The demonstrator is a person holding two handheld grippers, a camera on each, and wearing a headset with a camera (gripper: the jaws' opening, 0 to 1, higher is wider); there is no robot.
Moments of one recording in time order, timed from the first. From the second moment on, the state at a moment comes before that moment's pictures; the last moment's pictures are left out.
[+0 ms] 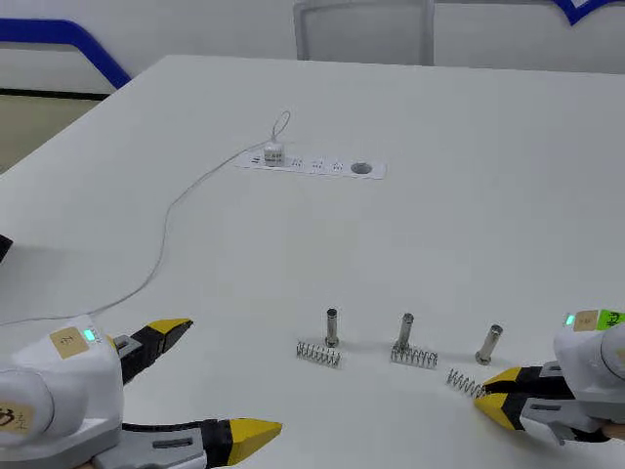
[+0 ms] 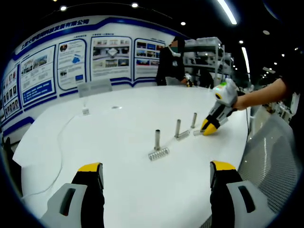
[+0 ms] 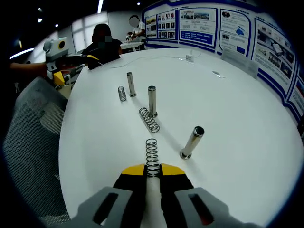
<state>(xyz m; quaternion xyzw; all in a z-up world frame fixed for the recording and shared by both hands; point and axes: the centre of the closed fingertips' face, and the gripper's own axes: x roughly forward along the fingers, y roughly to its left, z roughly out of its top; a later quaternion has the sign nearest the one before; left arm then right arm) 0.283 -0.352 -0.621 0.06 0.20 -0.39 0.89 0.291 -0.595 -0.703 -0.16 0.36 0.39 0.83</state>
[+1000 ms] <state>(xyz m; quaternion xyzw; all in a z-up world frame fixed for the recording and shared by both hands) 0.283 -0.358 -0.611 0.10 0.19 -0.42 0.88 0.273 -0.598 -0.671 -0.16 0.34 0.38 0.85</state>
